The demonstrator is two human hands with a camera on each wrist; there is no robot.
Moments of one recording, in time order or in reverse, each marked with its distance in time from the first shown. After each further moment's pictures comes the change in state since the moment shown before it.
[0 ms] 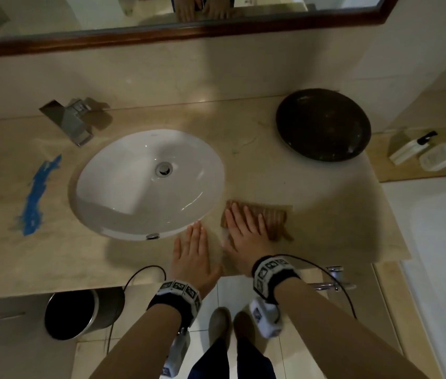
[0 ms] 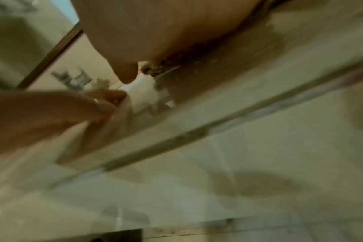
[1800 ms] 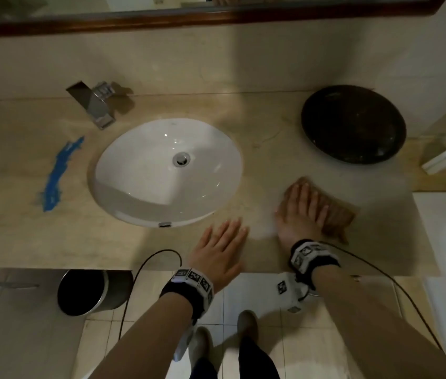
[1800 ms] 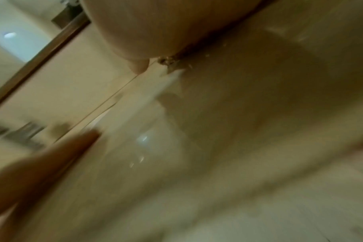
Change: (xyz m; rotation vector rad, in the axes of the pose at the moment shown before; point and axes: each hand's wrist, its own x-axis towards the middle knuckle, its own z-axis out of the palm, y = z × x) left_hand 0.006 0.005 0.007 0.082 0.041 0.288; right_hand 0.016 0.063 -0.014 0.097 0.150 0.379
